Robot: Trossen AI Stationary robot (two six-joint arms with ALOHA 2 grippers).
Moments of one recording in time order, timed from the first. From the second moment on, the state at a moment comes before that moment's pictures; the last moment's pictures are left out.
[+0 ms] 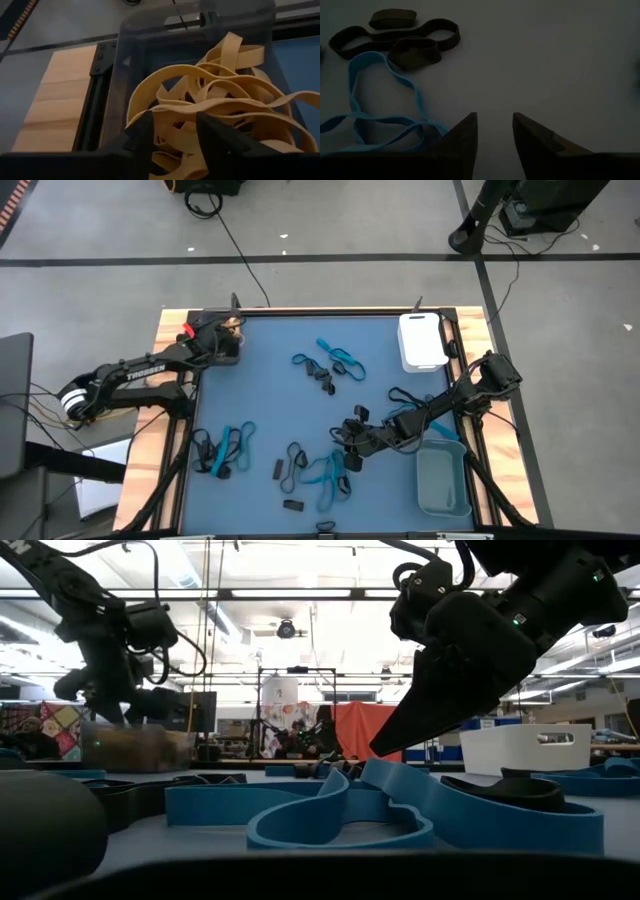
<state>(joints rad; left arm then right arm) 0.71 0.98 0.42 -0.42 -0.73 -0.59 0.39 1.80 0.83 0.19 0.41 0.49</state>
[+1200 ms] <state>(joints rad) 0.50 1.16 0.43 -0.02 -0.21 -0.24 0.38 1.80 0.83 0.19 0.43 0.49</state>
